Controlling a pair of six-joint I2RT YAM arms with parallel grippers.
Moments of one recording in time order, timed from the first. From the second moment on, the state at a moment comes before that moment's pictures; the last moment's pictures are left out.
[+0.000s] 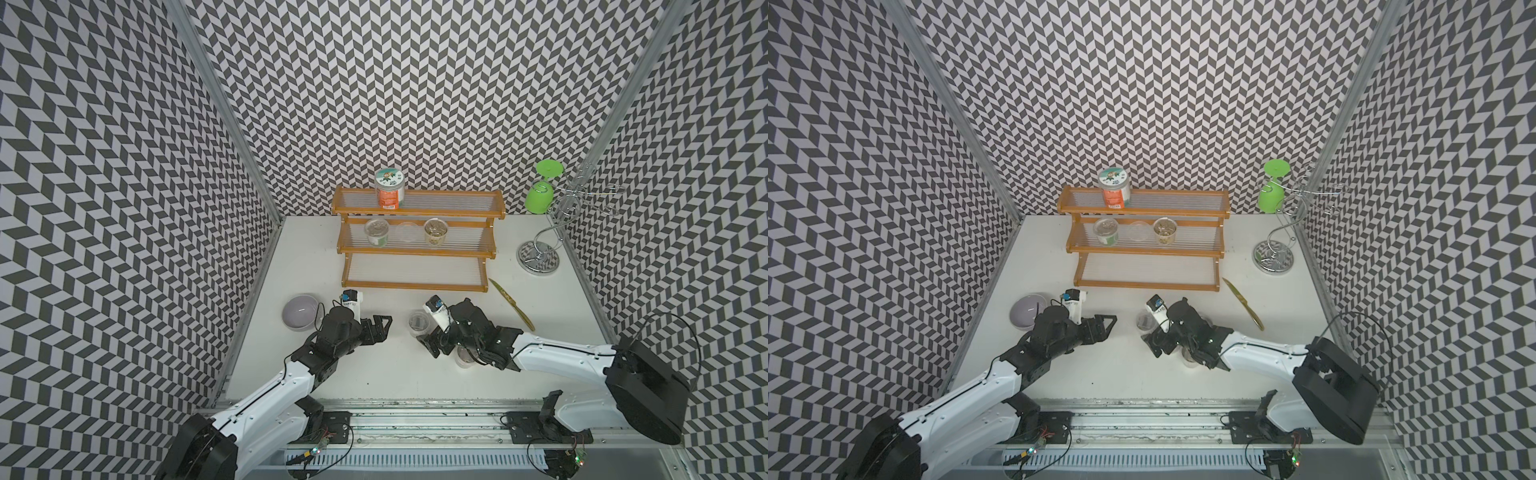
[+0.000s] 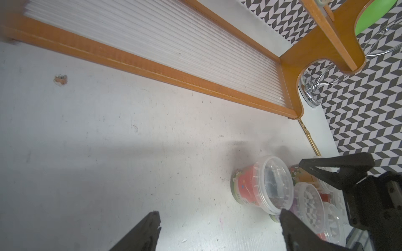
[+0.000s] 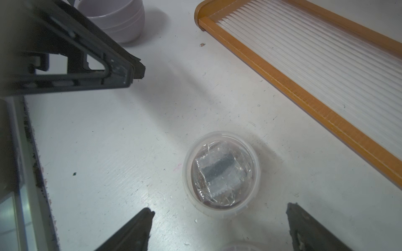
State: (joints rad) left arm -0.53 0.90 0.31 0.04 0.15 -0.65; right arm 0.89 1.37 0.58 0.14 -0.01 0.05
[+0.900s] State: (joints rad) left arm -0.50 0.88 0.31 0.05 0.10 -0.64; right arm 0.89 1.64 0.71 0.22 0.02 -0.01
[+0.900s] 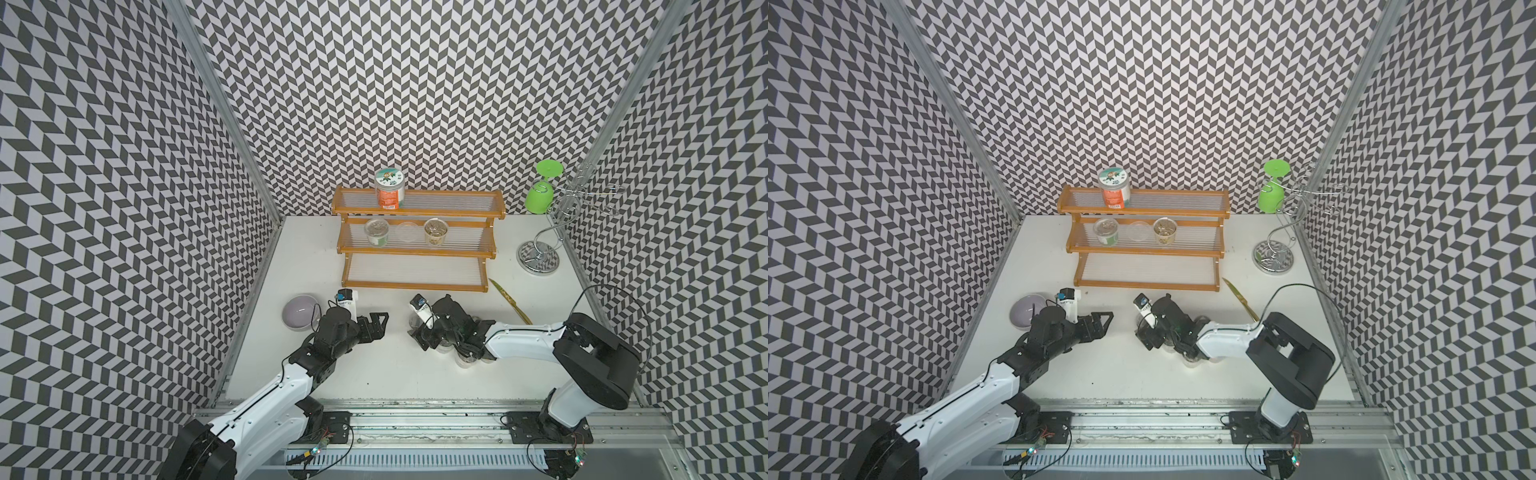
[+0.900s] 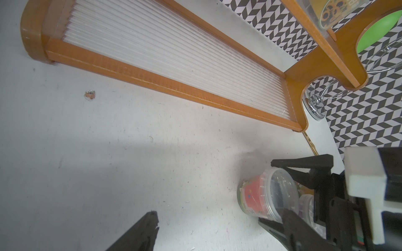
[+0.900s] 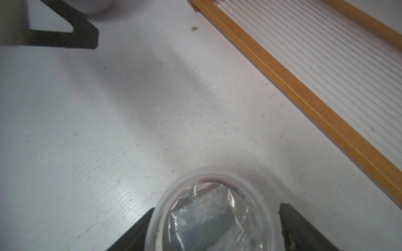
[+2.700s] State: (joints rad) left arm -0.29 0.87 0.31 0.02 0.16 -0.66; right arm 0.89 1.71 0.93 0.14 0.03 0.02
